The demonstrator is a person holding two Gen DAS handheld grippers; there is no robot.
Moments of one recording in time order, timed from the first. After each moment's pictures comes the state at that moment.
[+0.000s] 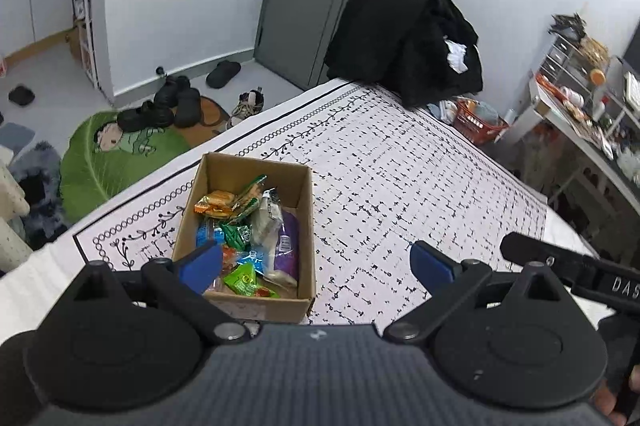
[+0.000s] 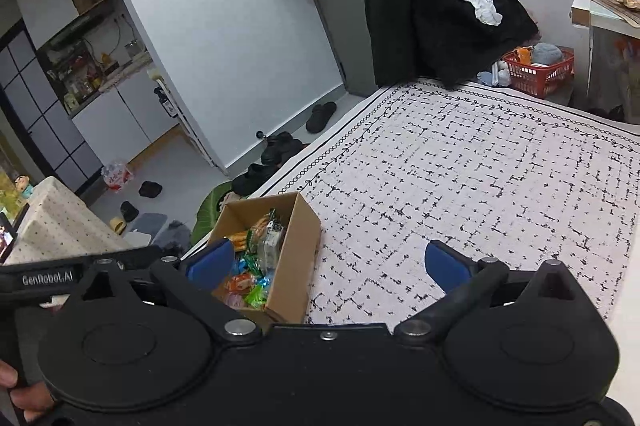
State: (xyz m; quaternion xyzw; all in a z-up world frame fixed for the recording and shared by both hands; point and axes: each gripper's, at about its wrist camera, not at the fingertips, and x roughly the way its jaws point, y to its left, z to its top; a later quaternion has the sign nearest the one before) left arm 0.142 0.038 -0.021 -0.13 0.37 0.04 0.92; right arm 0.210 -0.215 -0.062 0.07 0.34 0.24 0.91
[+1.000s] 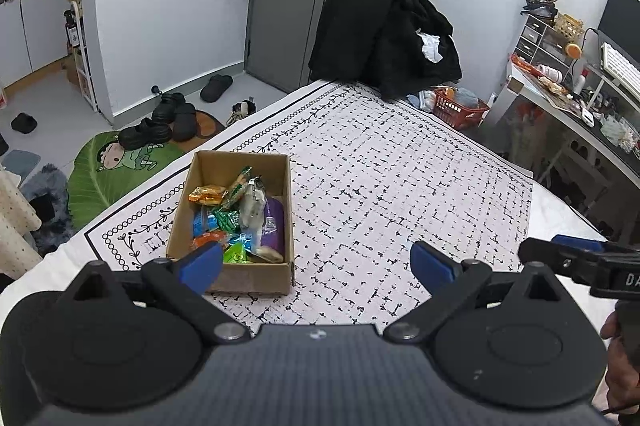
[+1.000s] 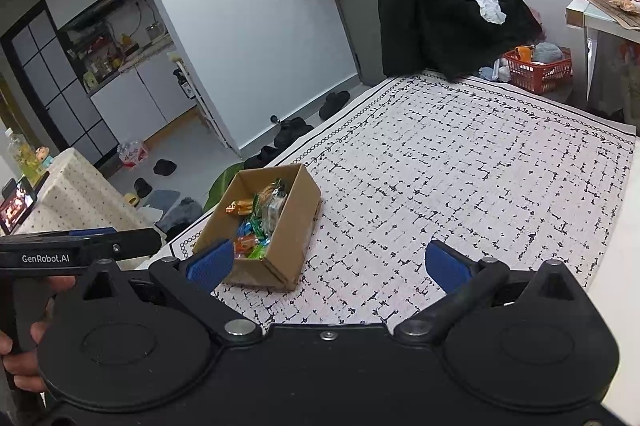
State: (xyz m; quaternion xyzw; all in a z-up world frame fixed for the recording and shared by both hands) left arm 0.091 -0.005 -0.007 -0.10 0.36 0.03 0.93; right arm 0.172 -0.250 -0.059 0.05 0.34 0.27 0.90
